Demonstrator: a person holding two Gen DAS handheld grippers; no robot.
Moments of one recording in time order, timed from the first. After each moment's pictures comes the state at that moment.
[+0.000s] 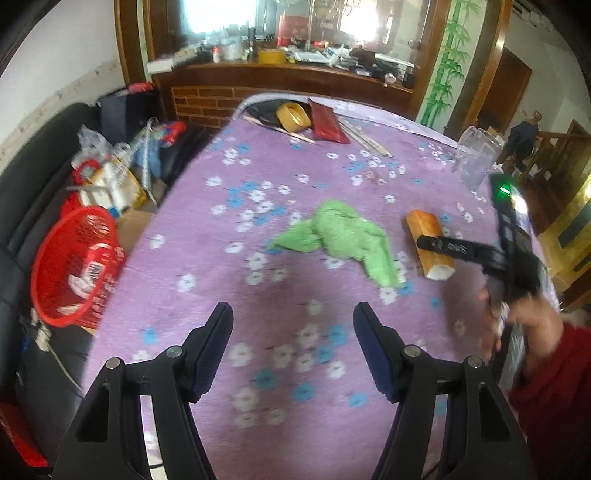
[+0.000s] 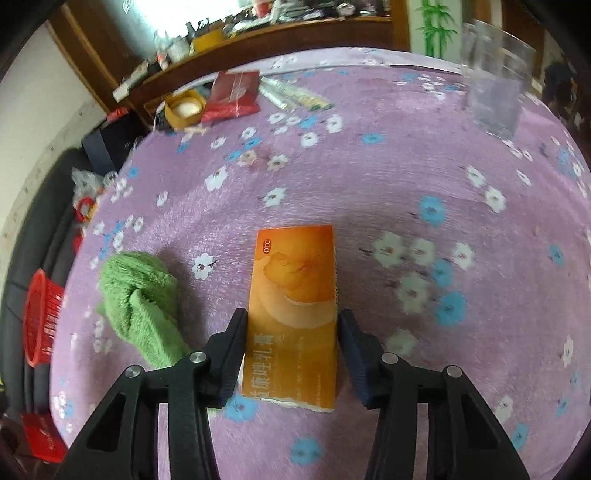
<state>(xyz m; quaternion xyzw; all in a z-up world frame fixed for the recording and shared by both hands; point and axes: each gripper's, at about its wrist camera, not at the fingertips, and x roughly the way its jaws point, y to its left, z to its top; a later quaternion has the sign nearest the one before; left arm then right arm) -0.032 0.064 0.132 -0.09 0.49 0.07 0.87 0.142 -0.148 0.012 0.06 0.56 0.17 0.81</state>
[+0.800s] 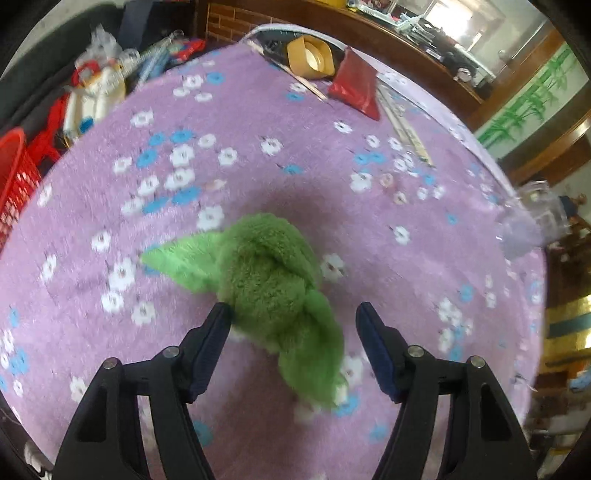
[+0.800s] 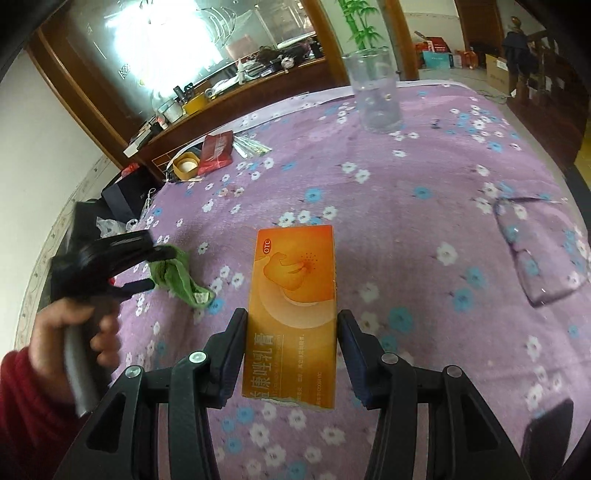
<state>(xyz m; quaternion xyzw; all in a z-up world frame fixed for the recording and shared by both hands) 0.117 0.033 0.040 -0.23 0.54 0.16 0.80 0.022 -0.287 0.091 0.14 0.51 0.15 0.84</state>
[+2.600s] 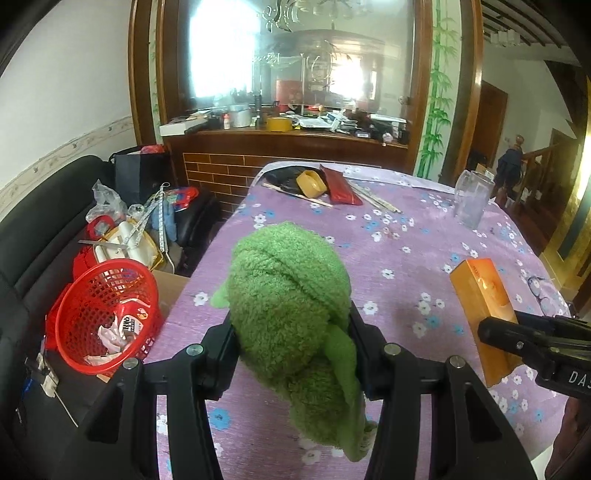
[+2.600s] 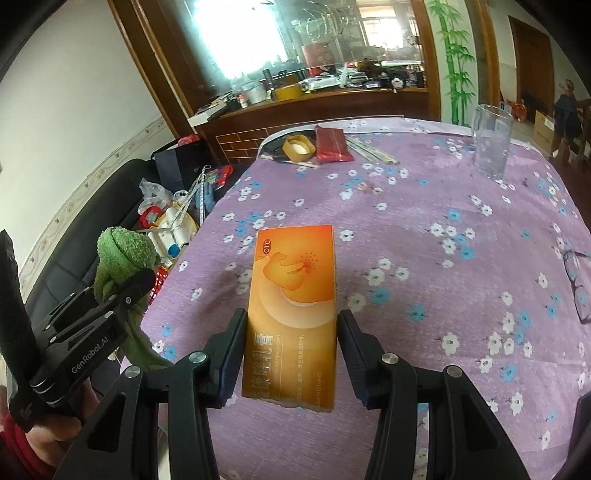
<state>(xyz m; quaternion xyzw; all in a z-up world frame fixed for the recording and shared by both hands) -0.084 0.113 0.152 -0.03 0.35 0.08 0.93 -0.036 -0.084 0.140 0.06 0.46 0.23 0.85</state>
